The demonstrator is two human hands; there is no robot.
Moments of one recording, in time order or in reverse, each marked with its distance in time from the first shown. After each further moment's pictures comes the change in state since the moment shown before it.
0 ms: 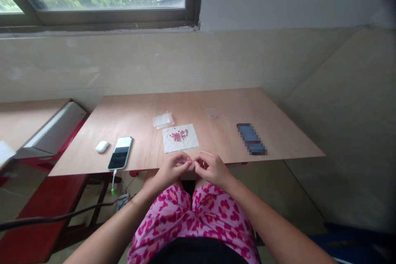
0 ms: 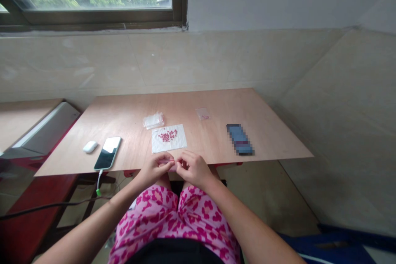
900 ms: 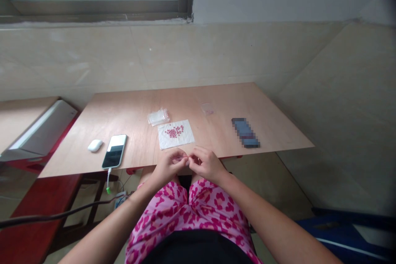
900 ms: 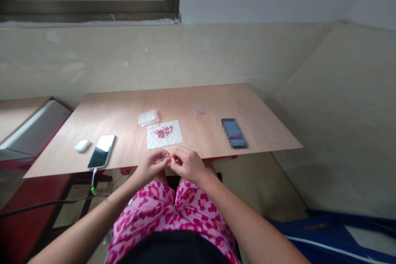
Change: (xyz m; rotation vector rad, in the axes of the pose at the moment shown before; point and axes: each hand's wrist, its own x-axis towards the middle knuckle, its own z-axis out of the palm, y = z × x) left_hand -0.002 0.000 0.004 0.102 0.016 0.025; right_hand -0.002 -0.005 0.003 -0.079 0.007 0.004
